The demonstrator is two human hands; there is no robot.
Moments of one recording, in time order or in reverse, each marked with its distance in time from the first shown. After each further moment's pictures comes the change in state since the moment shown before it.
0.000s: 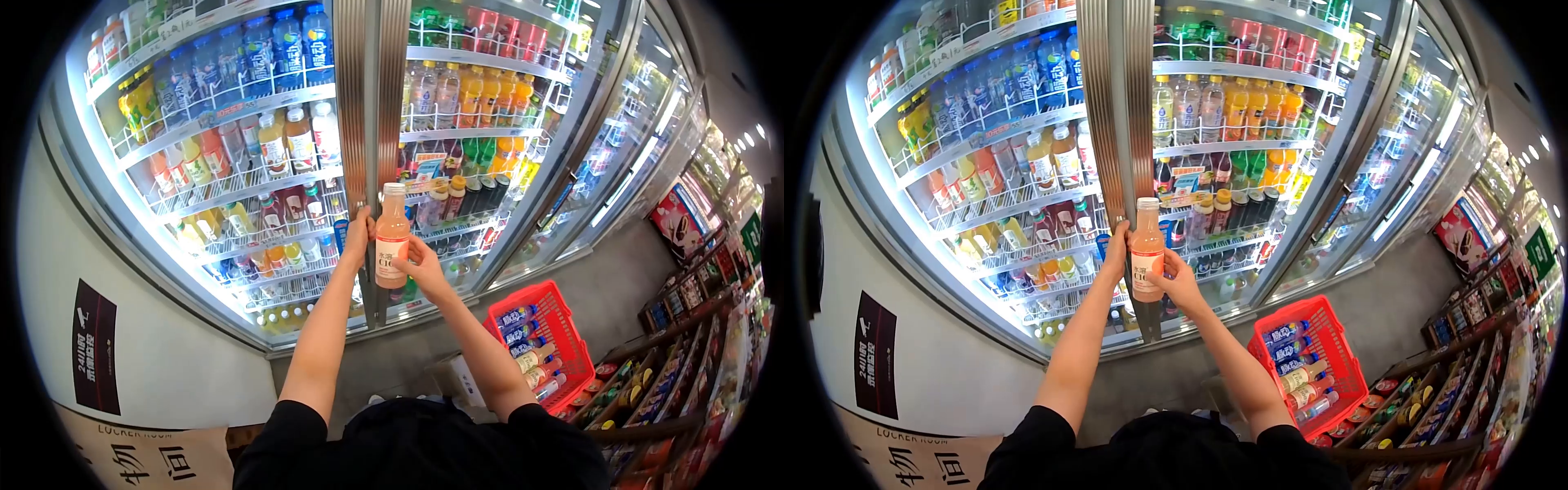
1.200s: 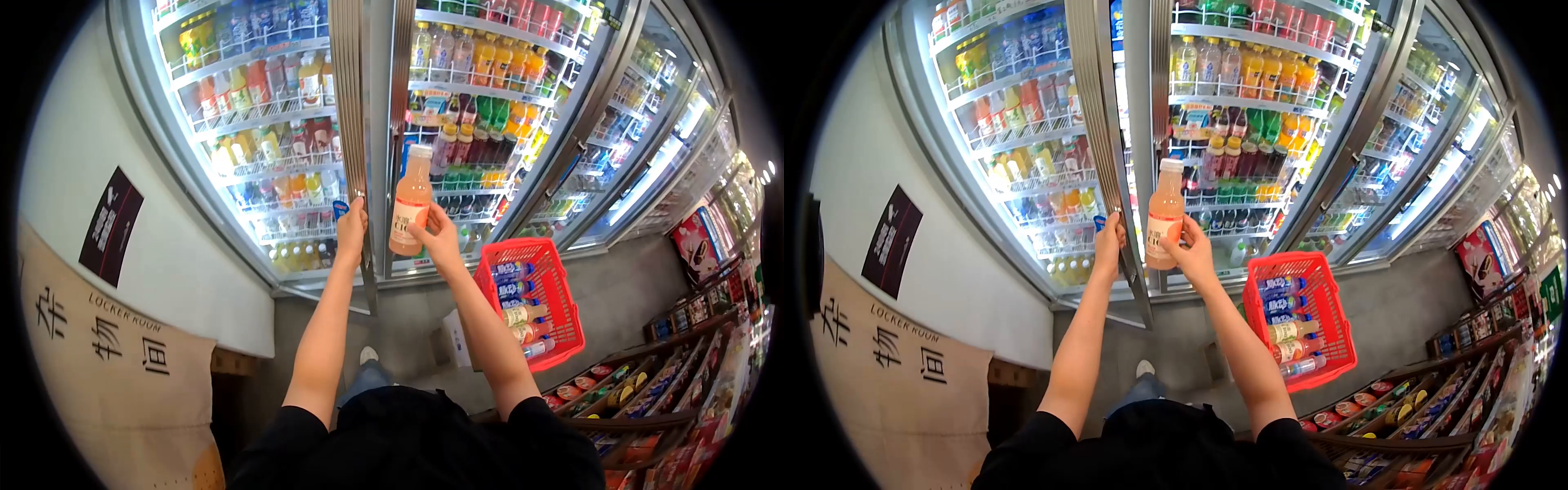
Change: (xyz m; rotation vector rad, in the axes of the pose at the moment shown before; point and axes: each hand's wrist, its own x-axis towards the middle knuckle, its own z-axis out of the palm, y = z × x) left_hand -0.261 -0.020 0.034 0.089 0.373 0.116; right_hand -0.168 -0.028 -0.008 -0.073 -0.011 -0.101
